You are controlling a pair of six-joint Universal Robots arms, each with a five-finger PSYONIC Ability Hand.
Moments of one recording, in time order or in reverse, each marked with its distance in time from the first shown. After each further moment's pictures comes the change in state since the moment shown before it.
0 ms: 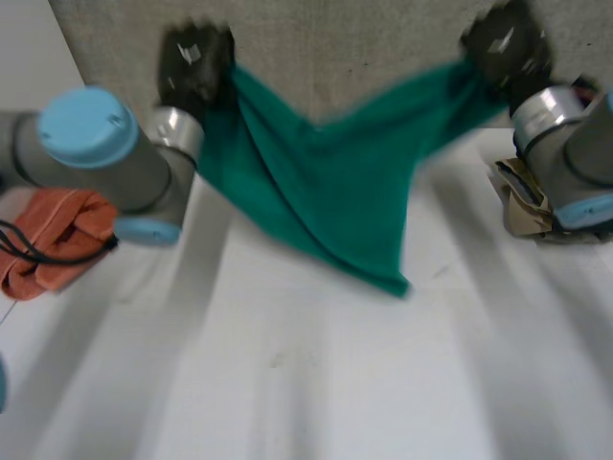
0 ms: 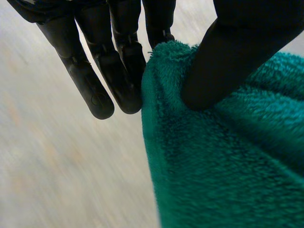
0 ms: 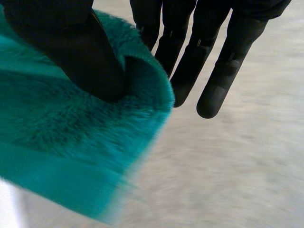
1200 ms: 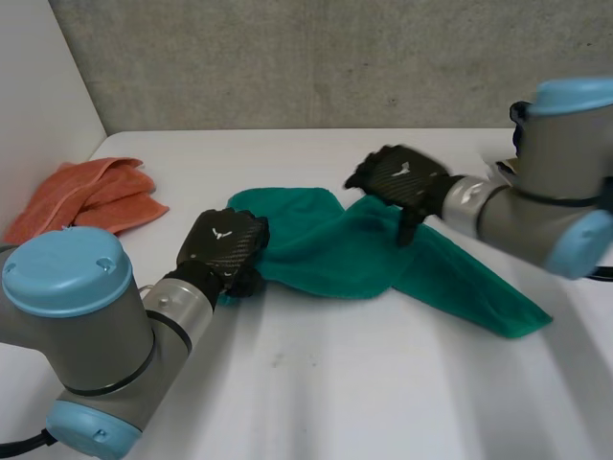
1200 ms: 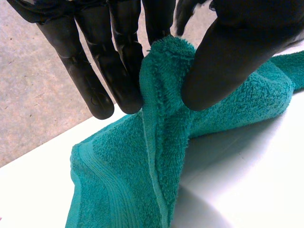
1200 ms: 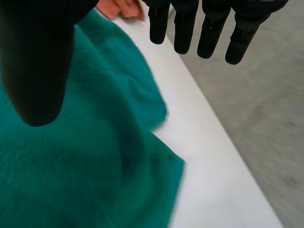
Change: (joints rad) left arm -0.121 0.363 -0.810 -0.197 0.013 -0.002; right arm 0.146 0.140 -0.110 0.791 -0.251 -0.015; left_hand 0.000 0.002 0.006 0.004 0.000; right_hand -0.838 -0.874 -0.884 -0.895 -0.837
